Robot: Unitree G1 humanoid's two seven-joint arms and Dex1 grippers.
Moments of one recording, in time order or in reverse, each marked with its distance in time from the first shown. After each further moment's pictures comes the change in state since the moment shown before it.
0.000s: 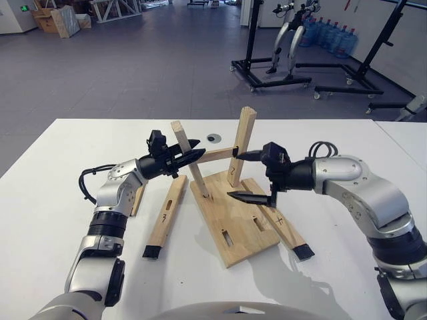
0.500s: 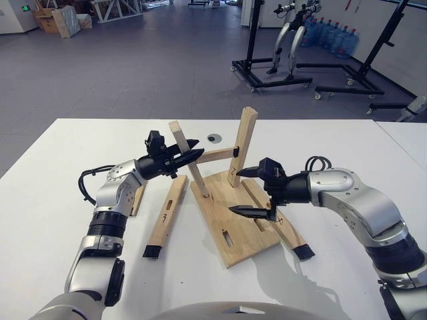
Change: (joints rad) left arm -0.002 0.000 -0.002 0.016 0.003 -0.021 -0.019; right arm 0.138 -0.016 0.067 0.024 -0.023 0.013 0.040
